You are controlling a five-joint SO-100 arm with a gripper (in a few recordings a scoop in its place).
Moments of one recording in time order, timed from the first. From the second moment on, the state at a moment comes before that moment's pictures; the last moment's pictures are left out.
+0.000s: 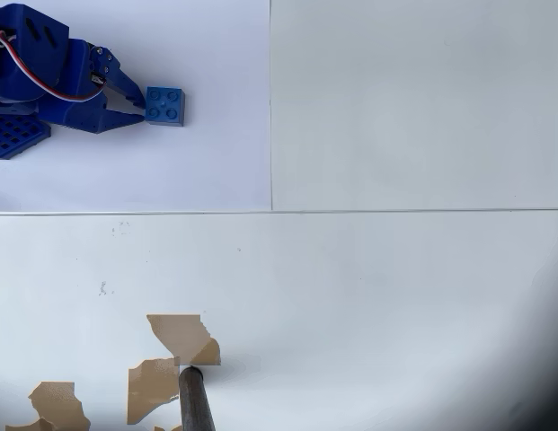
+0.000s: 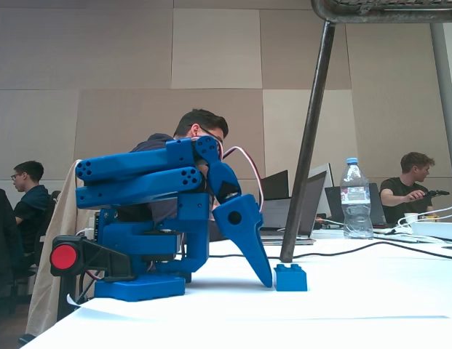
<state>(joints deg) -1.3 191.2 182.6 70.7 -73.1</state>
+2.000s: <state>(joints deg) 0.0 153.9 156.8 74.7 -73.0</state>
